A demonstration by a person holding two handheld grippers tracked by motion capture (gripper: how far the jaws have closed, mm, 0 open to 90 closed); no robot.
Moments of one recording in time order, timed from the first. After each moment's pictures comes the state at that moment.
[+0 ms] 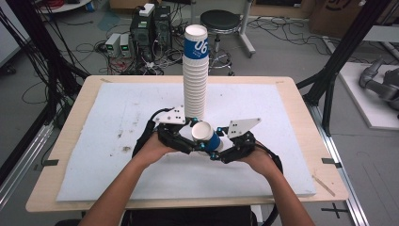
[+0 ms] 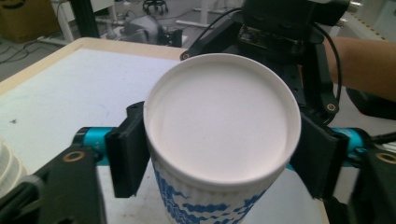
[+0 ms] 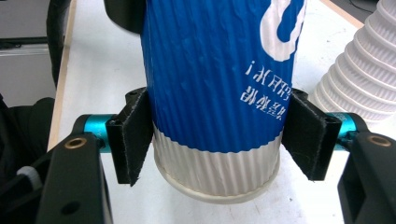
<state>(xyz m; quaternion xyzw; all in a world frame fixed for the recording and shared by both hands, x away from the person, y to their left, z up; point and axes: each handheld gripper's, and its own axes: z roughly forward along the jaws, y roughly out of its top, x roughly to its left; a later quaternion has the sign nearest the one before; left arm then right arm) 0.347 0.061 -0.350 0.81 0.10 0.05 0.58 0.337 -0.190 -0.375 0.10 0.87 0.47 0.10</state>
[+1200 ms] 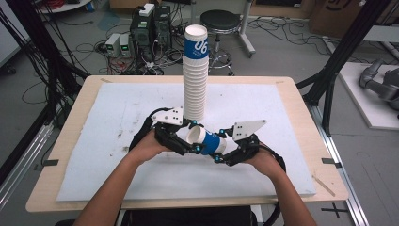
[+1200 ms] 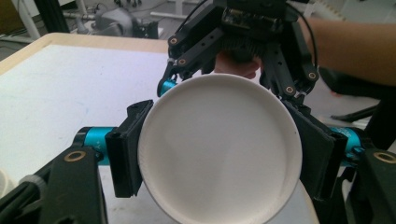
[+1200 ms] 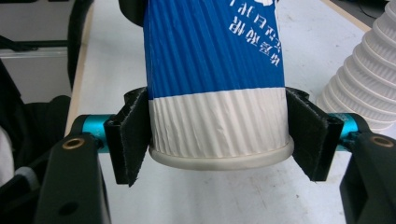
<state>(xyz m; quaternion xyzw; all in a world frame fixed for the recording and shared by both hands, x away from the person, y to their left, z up) 0.353 0.070 -0.350 0.82 0.06 0.00 0.58 0.334 -0.201 -0.377 0.08 0.87 0.48 0.08</state>
